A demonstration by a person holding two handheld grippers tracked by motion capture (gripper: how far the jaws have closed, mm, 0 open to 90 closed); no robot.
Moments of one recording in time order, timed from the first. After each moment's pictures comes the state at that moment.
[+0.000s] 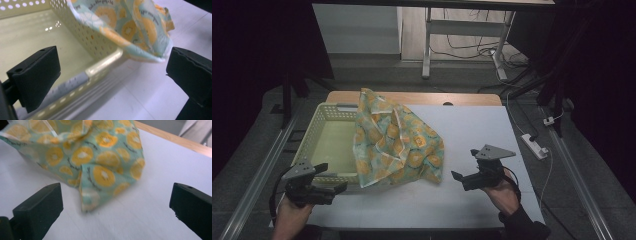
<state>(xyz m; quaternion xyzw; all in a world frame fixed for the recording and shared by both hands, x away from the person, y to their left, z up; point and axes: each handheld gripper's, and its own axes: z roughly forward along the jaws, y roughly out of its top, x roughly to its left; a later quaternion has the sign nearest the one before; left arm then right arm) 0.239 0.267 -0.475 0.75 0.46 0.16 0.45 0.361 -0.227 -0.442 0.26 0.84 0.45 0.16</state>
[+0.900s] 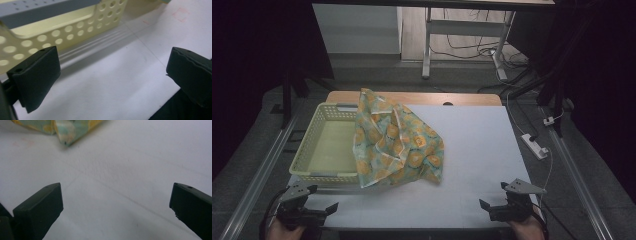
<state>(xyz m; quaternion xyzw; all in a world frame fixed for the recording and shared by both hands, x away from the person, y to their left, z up) 0.202 0.281 -0.519 0.76 0.50 0.15 0.38 0.302 -0.311 -0.495 0.38 0.82 0.40 0.16</state>
